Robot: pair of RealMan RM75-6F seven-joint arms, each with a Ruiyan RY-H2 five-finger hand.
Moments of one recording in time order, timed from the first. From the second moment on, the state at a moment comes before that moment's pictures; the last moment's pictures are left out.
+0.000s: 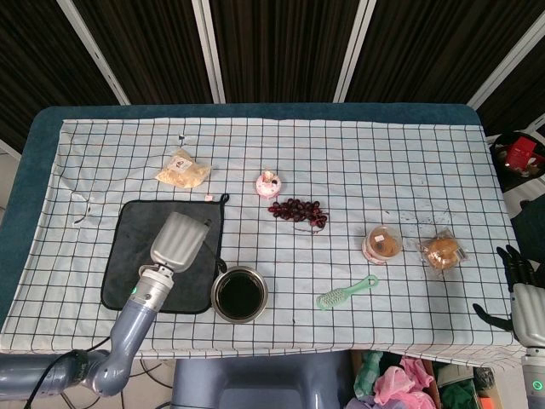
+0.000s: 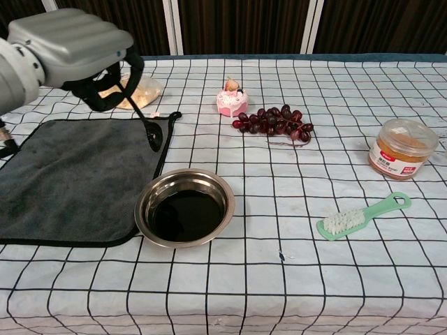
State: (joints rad) left arm -0.78 -1.51 -0.18 -1.84 1.00 1.26 1.18; right arm 0.04 -1.11 0.11 -1.63 -1.34 1.43 0.03
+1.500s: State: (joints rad) left arm -1.01 -1.76 -0.01 -1.60 1.06 1.23 1.62; right arm 0.02 -1.09 0.11 -1.63 -1.35 1.45 0.07
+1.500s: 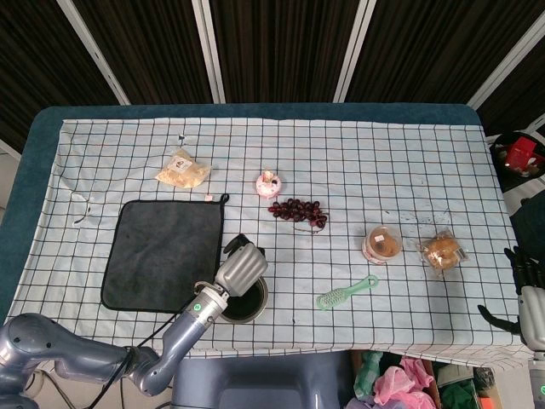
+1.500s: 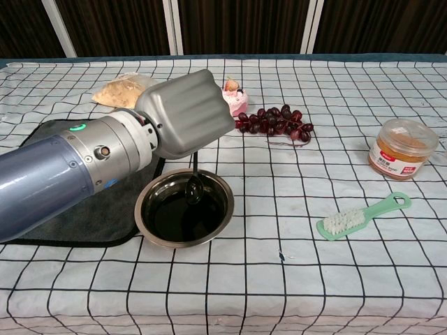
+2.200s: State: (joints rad) left arm -1.03 -1.86 0.01 -1.52 1.13 1.21 1.68; right arm 0.02 -1.08 0.11 -1.62 -1.35 1.44 0.11
